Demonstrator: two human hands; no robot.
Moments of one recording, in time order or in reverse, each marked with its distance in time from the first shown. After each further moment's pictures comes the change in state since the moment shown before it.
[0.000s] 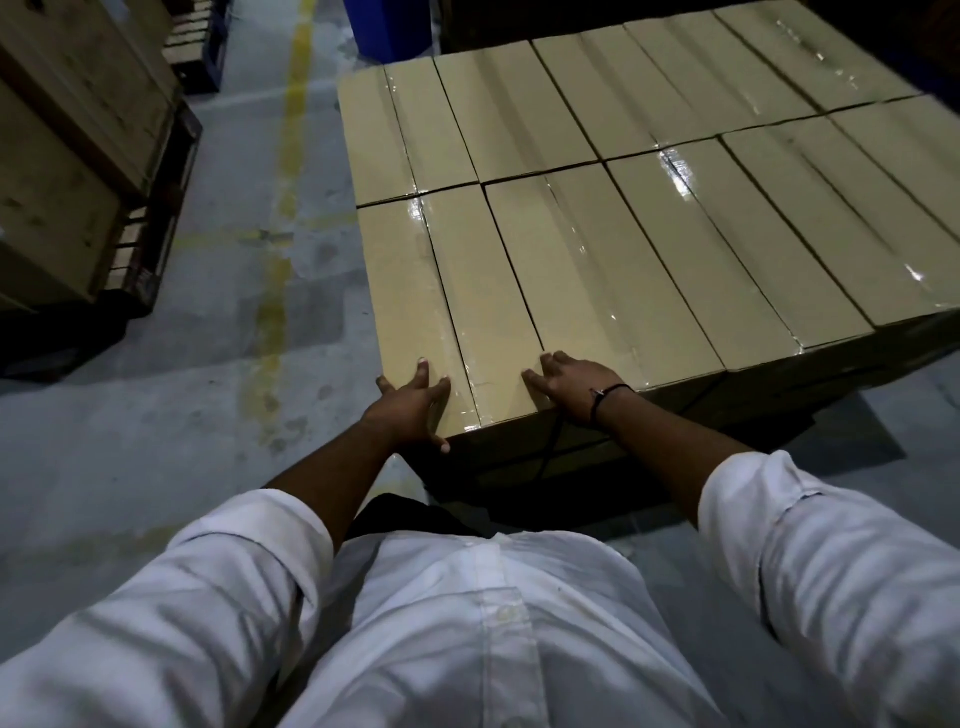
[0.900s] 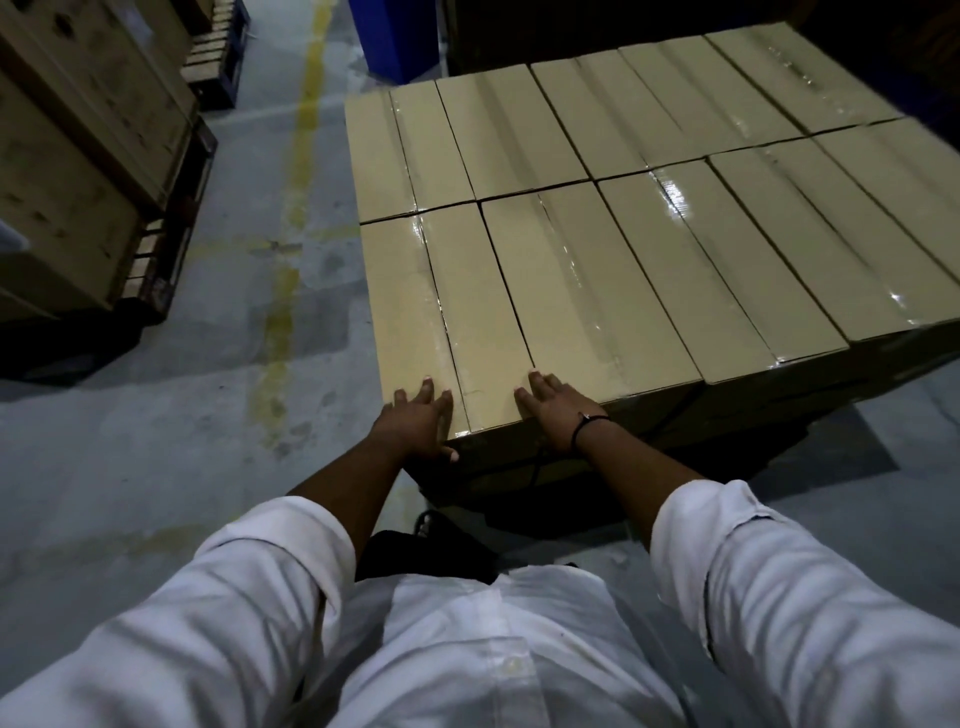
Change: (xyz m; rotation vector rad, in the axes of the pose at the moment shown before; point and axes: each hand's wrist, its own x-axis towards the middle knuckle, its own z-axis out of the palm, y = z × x) left_hand -0.022 0.035 -0.001 0.087 0.035 -0.046; right_hand -0.026 -0.016 0.003 0.310 -0.069 0.097
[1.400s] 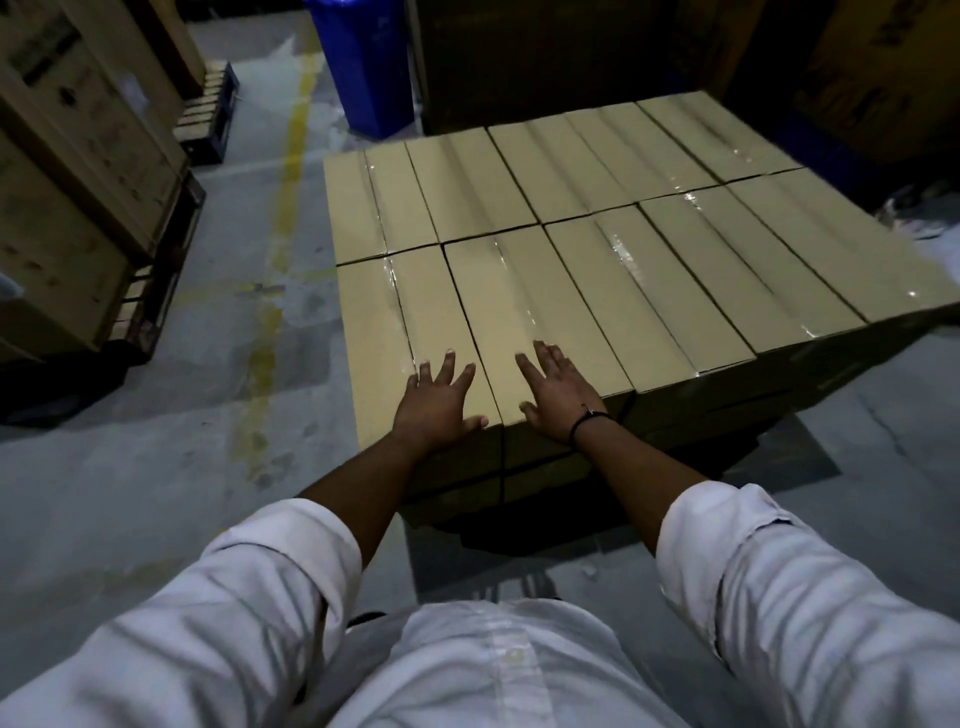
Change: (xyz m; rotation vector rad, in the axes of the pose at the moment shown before) left_hand -0.054 0.104 -0.050 0.064 0.371 0.113; right_hand -0.092 0.034 -0.041 0.118 0.354 0.156
